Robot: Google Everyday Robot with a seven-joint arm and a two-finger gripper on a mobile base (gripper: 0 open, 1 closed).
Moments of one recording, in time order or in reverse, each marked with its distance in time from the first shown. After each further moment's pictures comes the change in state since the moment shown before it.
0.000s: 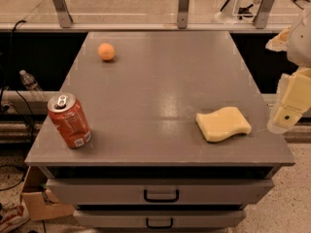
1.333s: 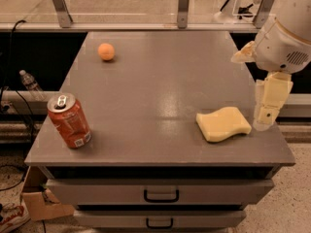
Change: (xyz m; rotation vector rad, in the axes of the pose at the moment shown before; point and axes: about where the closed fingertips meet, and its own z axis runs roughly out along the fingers) arm -0.017 -0.016 0.059 -0.181 -0.062 -0.212
